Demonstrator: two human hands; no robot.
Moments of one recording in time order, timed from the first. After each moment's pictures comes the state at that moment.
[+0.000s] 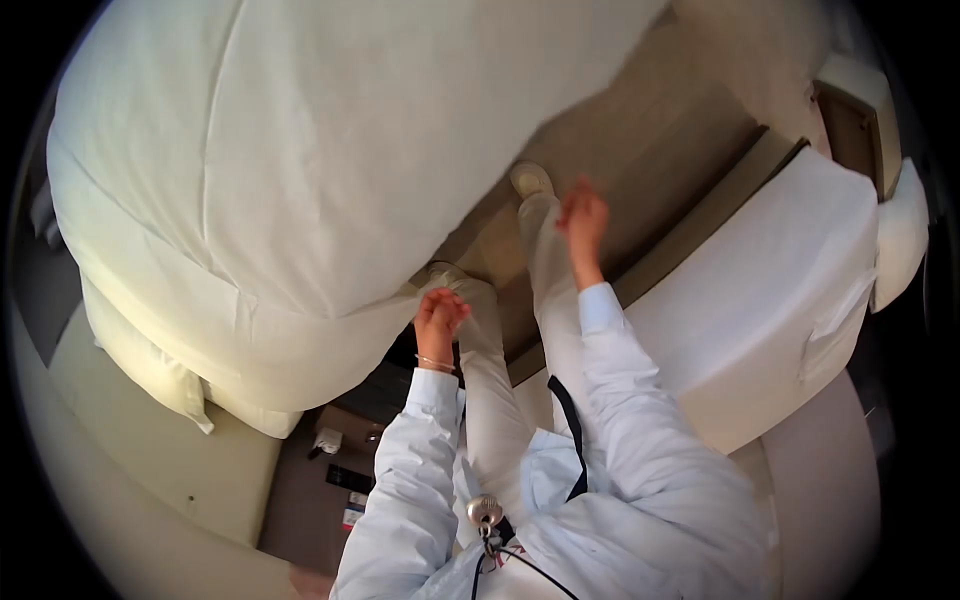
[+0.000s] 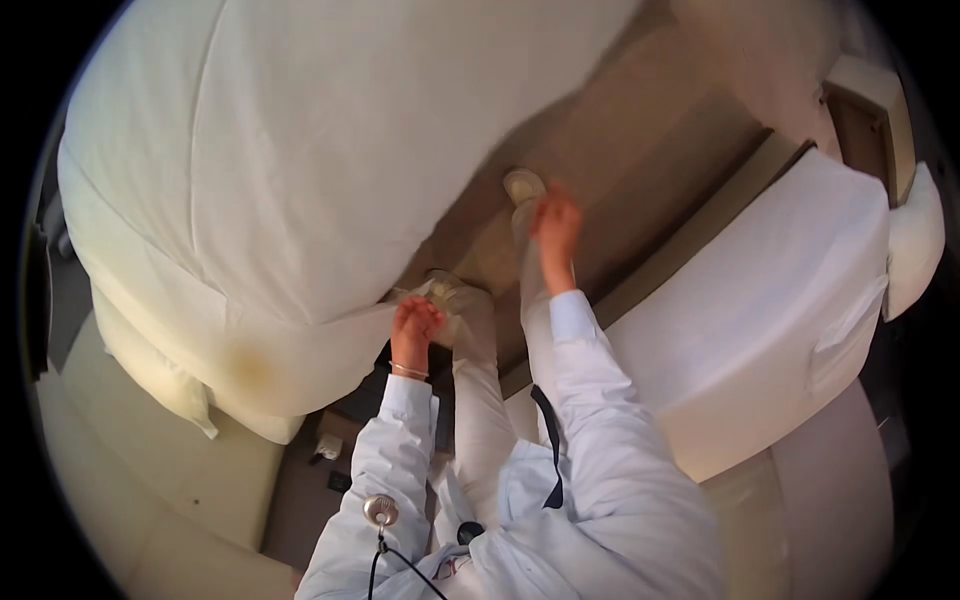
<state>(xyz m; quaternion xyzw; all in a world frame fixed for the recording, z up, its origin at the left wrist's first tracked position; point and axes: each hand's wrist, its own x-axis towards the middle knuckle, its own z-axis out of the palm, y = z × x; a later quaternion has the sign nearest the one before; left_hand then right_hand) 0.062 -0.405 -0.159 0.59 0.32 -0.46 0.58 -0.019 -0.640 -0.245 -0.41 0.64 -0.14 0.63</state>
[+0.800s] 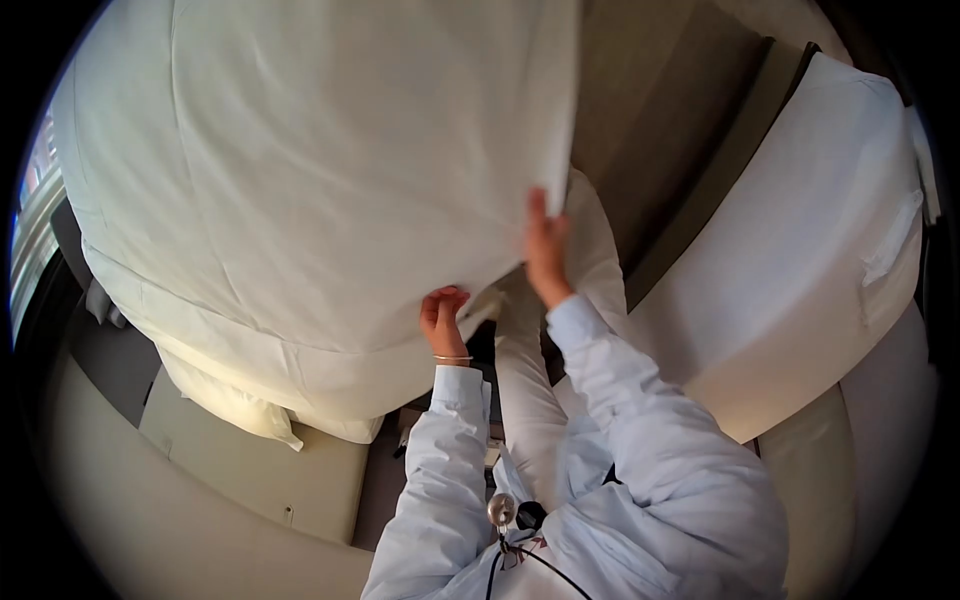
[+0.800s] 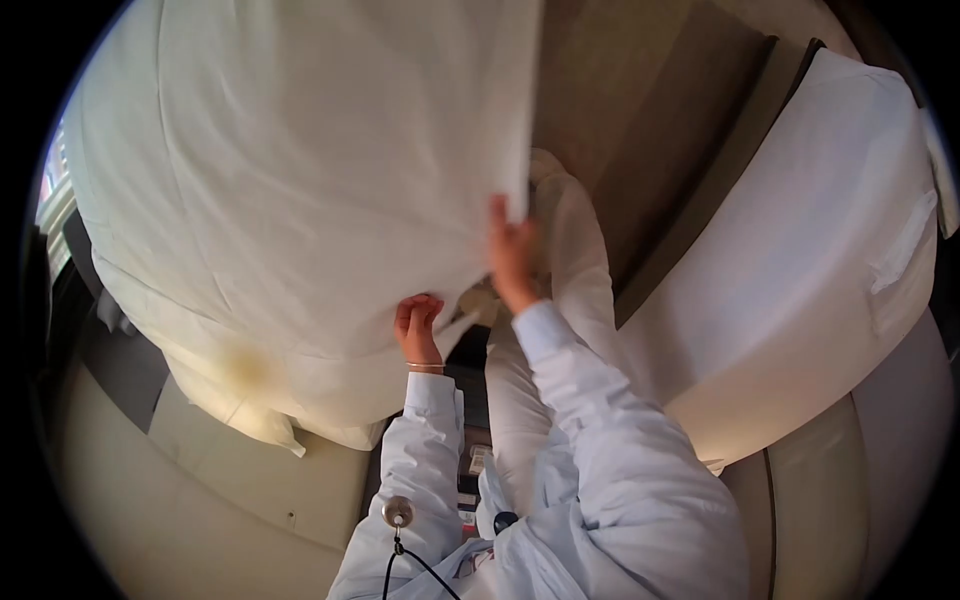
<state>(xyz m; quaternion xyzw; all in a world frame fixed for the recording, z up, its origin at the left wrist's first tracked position) 0.084 -0.448 -0.154 0.75 0.16 -0.41 0.50 0.015 -0.612 -0.214 -0.30 0.70 -0.22 0.60</state>
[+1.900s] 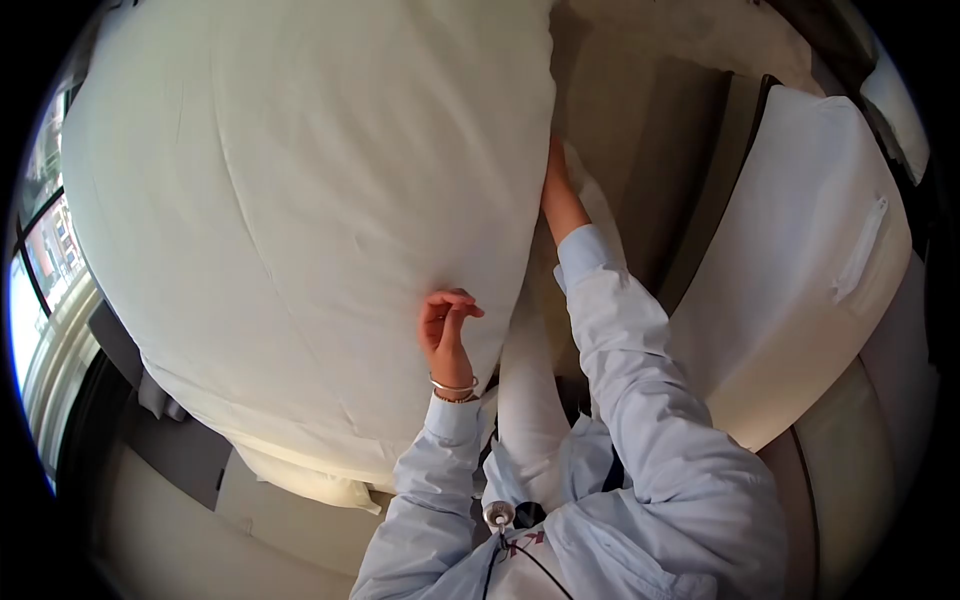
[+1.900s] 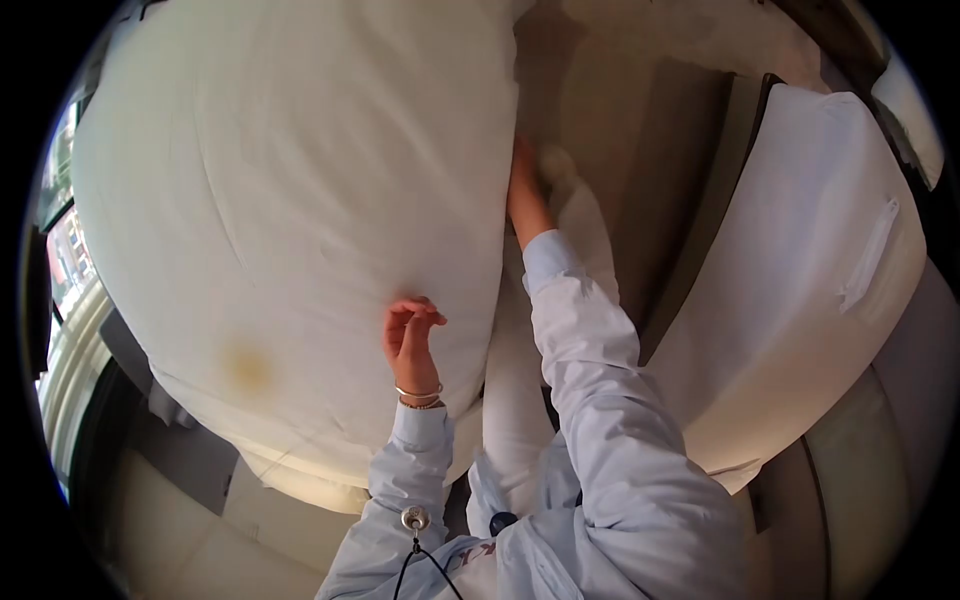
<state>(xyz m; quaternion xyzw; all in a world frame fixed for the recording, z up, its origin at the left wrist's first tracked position) 0.208 -0.743 -0.076 0.68 -0.04 -0.51 0.52 0.116 -0.910 -0.257 -0.17 0.63 -0.26 0.71</state>
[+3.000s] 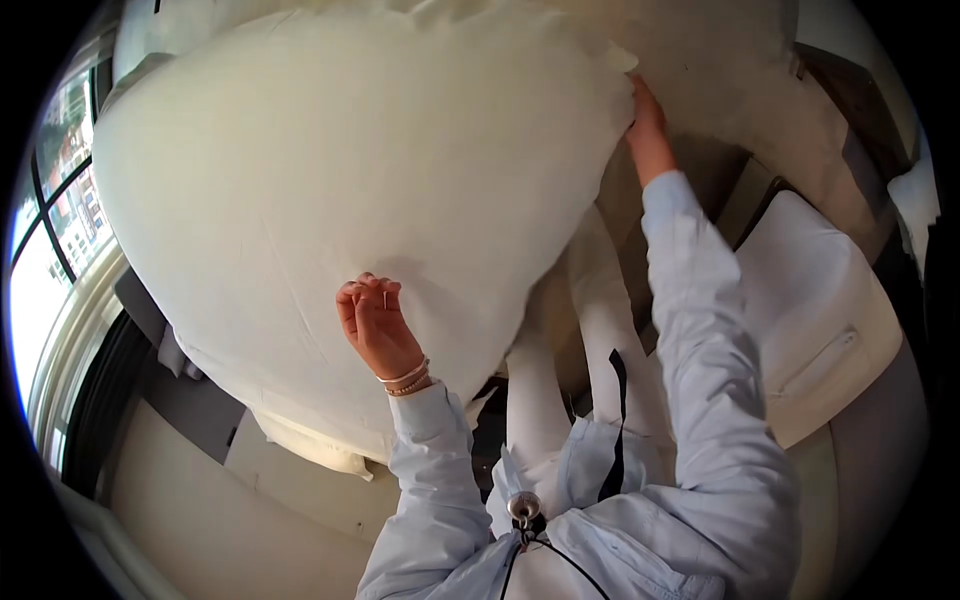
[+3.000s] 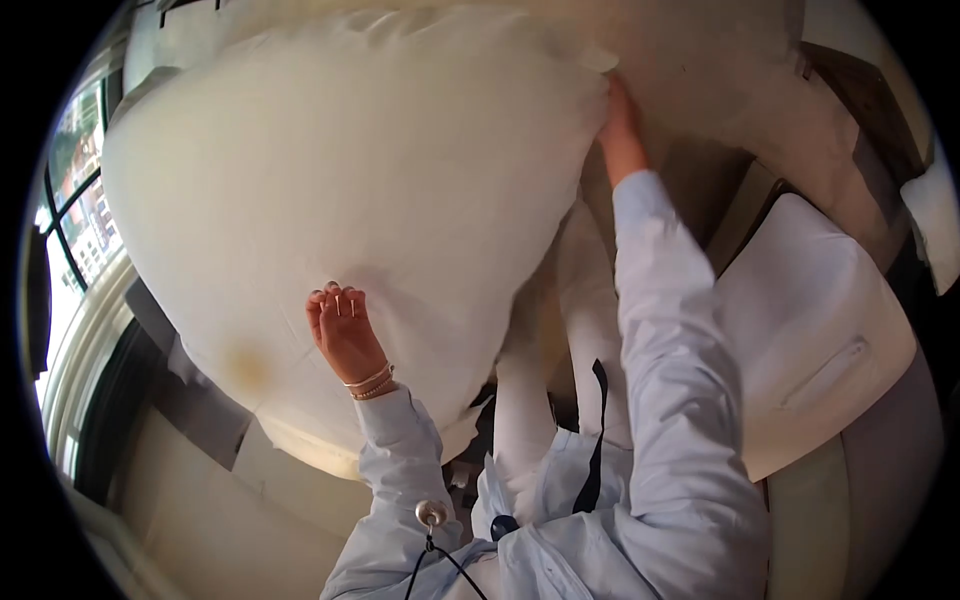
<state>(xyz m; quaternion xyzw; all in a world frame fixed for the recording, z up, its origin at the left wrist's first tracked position) 0.240 -0.940 -0.039 0.68 0.00 -0.34 0.65 0.002 -1.168 -0.332 -0.06 0.70 -0.33 0.64</state>
